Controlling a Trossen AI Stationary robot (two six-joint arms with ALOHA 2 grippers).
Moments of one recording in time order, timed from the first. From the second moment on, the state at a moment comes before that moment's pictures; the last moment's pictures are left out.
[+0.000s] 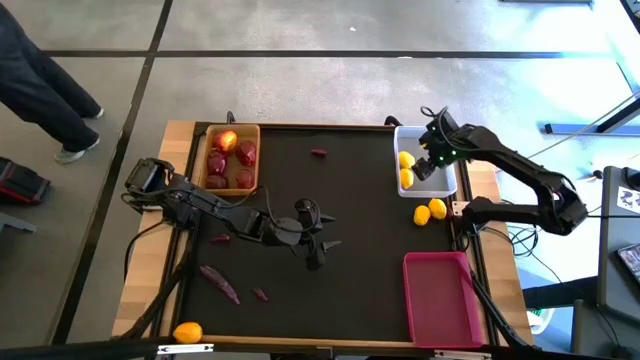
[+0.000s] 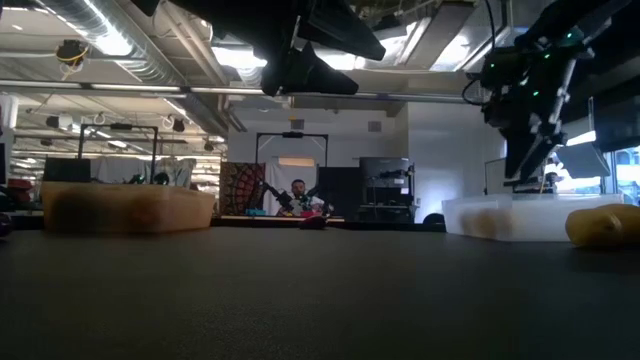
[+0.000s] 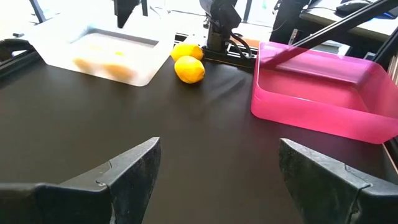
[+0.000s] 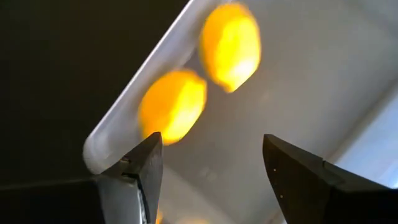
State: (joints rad) left arm -0.27 1.68 0.99 0.26 -0.47 -0.32; right arm -0.91 1.09 0.82 -0.94 -0.08 0.00
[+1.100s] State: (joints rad) left arm -0.27 1.68 0.99 0.27 -0.47 -0.32; right arm -0.11 1.00 0.82 -1.18 0.07 0.63
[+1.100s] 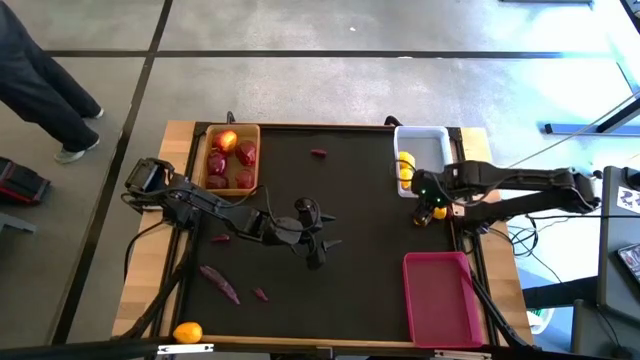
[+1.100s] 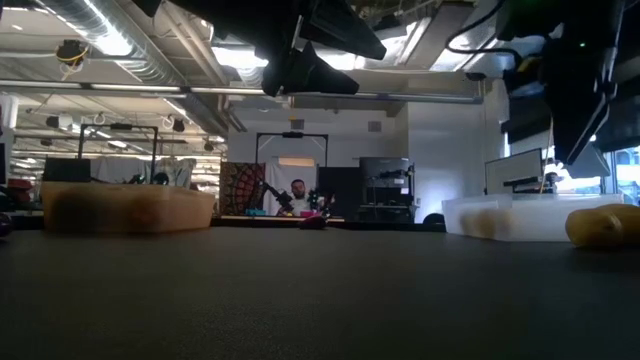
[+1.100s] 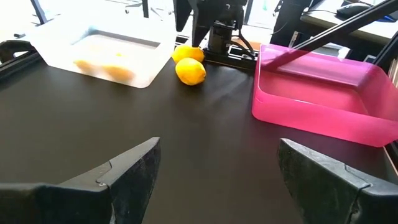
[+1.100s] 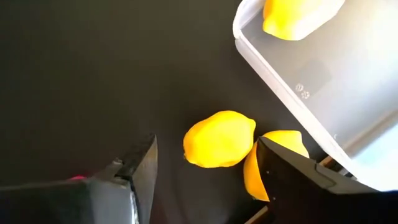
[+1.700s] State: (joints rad) left arm -0.27 1.68 0.99 0.27 -0.47 -0.31; right arm -0.01 1.16 0.72 -1.10 0.15 0.72
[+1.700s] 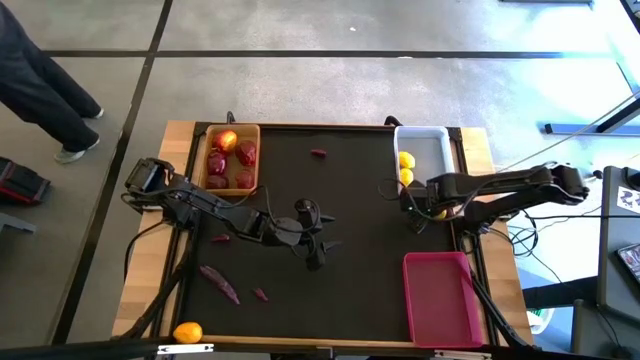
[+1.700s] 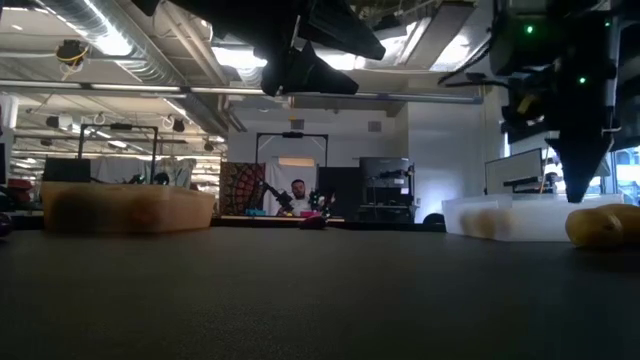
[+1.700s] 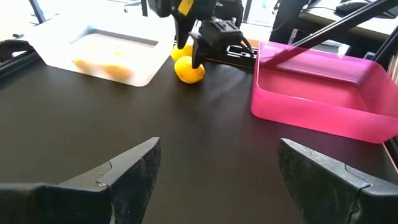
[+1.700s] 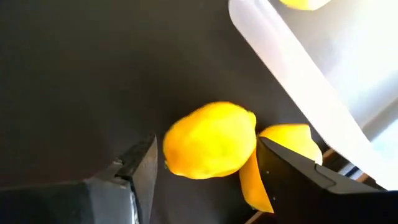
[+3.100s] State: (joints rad) left arm -0.27 1.68 0.99 0.27 -0.47 -0.32; right arm -0.01 1.25 0.70 -1.10 0.13 0.66
